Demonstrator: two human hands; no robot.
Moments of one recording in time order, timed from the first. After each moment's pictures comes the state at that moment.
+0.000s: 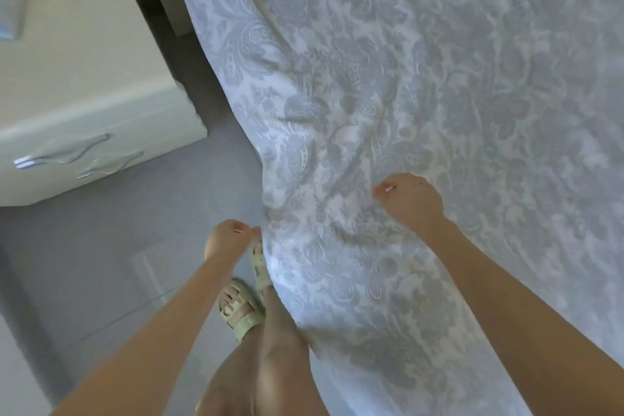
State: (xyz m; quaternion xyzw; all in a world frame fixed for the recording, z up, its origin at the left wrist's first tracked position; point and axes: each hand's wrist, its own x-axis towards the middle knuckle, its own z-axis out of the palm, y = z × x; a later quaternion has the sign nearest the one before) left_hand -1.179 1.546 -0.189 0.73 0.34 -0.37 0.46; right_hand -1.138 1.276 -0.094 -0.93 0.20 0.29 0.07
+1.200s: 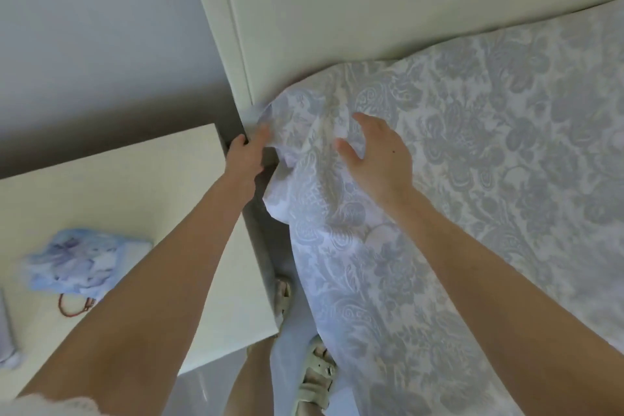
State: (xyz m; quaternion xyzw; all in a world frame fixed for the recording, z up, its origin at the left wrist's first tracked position) left_hand -0.624 1.682 -0.160 0.62 0.39 -0.17 0.66; right_hand -0.642 1.492 -0.103 -0.98 0.00 0.06 0.19
